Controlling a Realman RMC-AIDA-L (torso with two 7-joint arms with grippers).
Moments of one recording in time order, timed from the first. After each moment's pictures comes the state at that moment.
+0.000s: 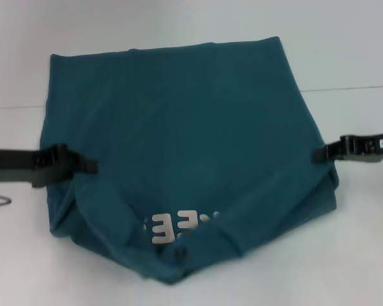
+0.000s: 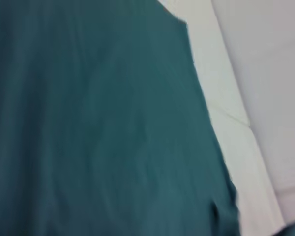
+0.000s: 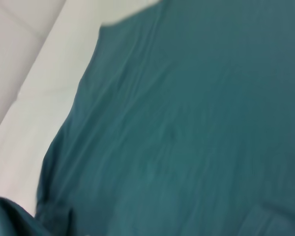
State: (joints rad) left arm -0.75 -1.97 0.44 0.63 2.39 1.51 -2.45; right arm 0.62 1.99 -0.64 -0.91 -2.33 -1.49 2.41
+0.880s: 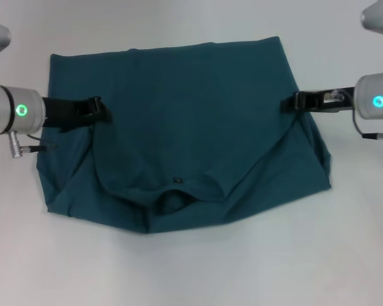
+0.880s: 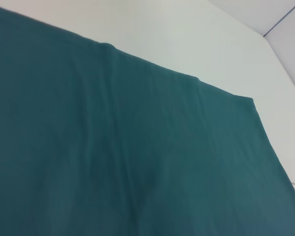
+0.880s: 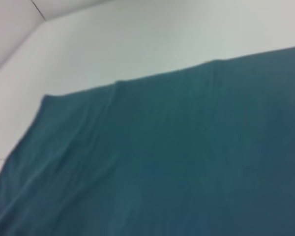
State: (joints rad) left arm -0.93 -2.01 0.66 0.53 2.40 0.96 -2.53; right arm 0.79 2.02 -0.79 -0.70 -2.34 -0.96 2.40
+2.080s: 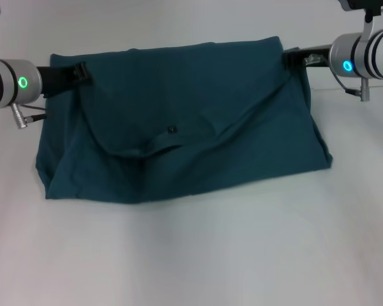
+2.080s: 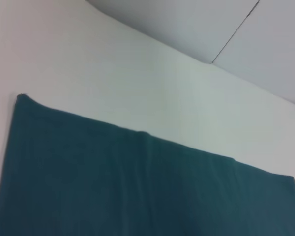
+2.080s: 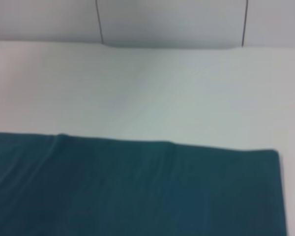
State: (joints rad) left arm -0.97 -2.02 0.69 0.50 2.36 0.68 -2.54; right arm 0.94 2.01 -0.94 -0.56 -2.43 -0.52 2.38
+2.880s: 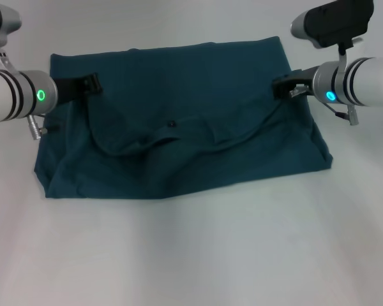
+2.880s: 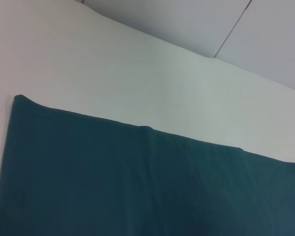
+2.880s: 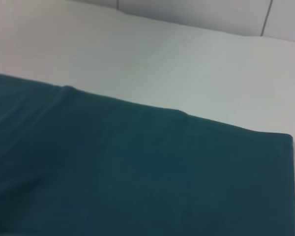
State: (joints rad) left arm -0.97 -2.07 0.75 0.49 2.37 0.58 -2.51; right arm 0.96 2.04 -1.01 -0.43 -2.43 -0.40 2.25
